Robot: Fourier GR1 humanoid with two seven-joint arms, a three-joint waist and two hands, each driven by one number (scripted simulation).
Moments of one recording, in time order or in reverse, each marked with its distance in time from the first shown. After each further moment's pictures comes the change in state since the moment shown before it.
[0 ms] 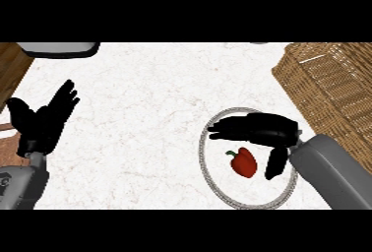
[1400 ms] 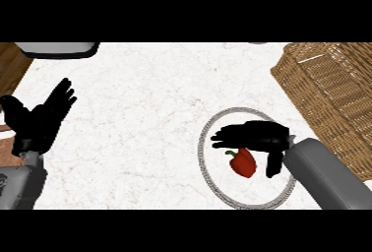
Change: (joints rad) left arm 0.001 -0.051 0.089 -0.034 -0.067 -0.066 0.050; right arm 0.004 0.065 0.017 0.217 0.222 -0.136 -0.183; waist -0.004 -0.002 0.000
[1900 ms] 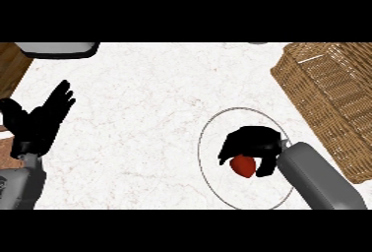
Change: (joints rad) left arm 0.014 -0.019 0.030 -0.007 -0.026 -0.029 -0.002; right arm 0.013 0.053 0.004 0.057 0.154 -0.084 -0.044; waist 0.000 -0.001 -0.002
